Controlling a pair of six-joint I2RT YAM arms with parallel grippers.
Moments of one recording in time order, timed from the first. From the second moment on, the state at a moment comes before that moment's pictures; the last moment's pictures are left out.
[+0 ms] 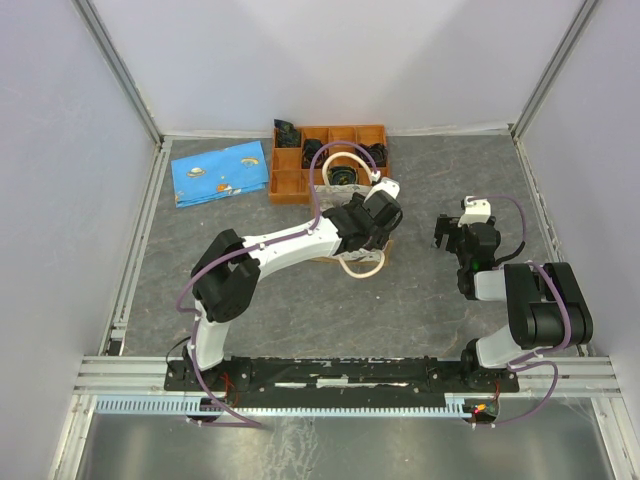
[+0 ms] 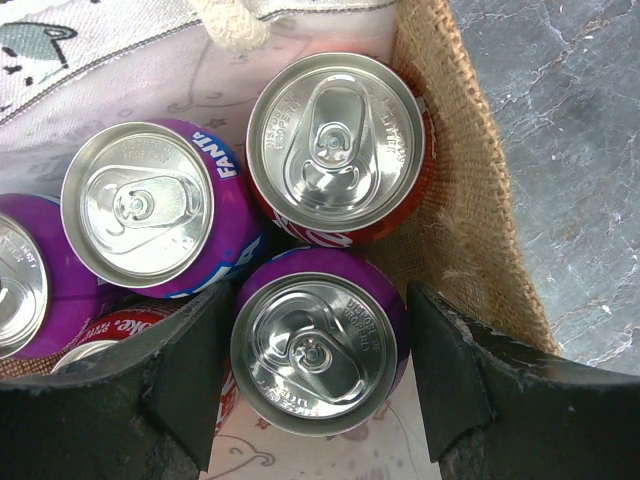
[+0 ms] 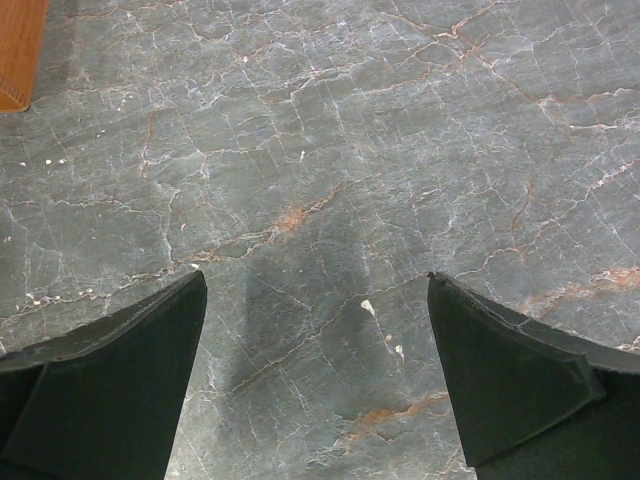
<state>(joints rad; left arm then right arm) -0.97 2.00 1.59 -0.44 -0.44 -0.32 0.01 1.52 0.34 0.84 0.06 0.02</state>
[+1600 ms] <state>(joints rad) -0.88 1.62 1.63 -0.42 -0.55 -0.13 0.01 1.52 0.34 0.84 0.06 0.02</state>
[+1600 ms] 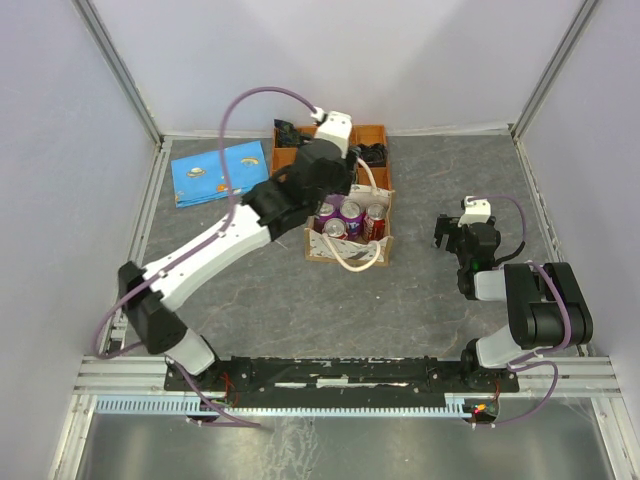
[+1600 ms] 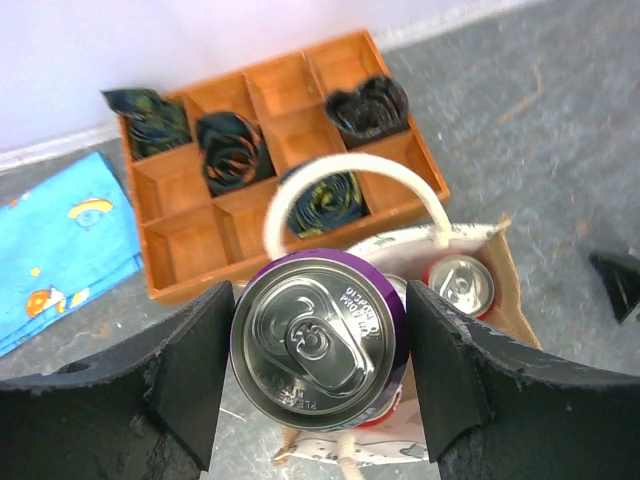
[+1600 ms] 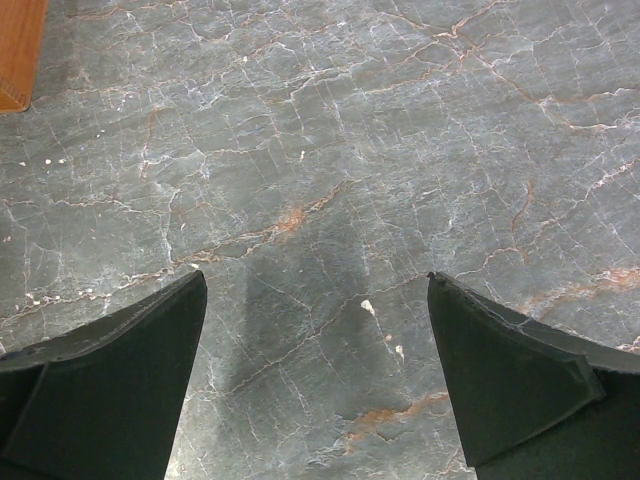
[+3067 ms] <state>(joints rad) -0.72 1.06 0.74 -0.16 -0.43 -0.25 0.01 1.52 0.34 0.84 0.06 0.02</state>
